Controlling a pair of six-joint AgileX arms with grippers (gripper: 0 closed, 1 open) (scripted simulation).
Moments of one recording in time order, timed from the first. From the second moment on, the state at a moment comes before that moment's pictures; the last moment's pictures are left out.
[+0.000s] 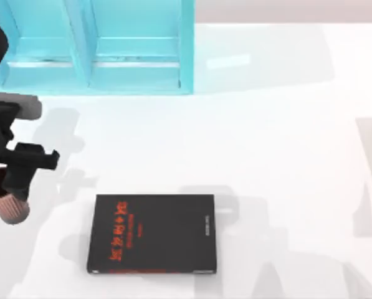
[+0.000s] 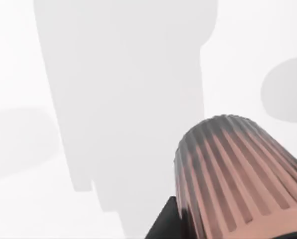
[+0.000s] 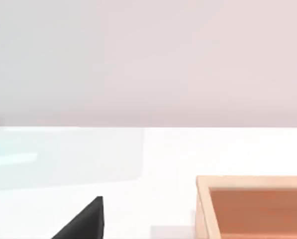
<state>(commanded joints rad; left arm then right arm) -0.15 1.57 1.18 -1.22 0.05 0.04 0.00 0.00 0.00 0.00 0.00 0.00</state>
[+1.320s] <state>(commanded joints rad) -0.31 1.54 0.94 -0.94 0.03 -0.29 0.00 0.00 0.00 0.00 0.00 0.00</state>
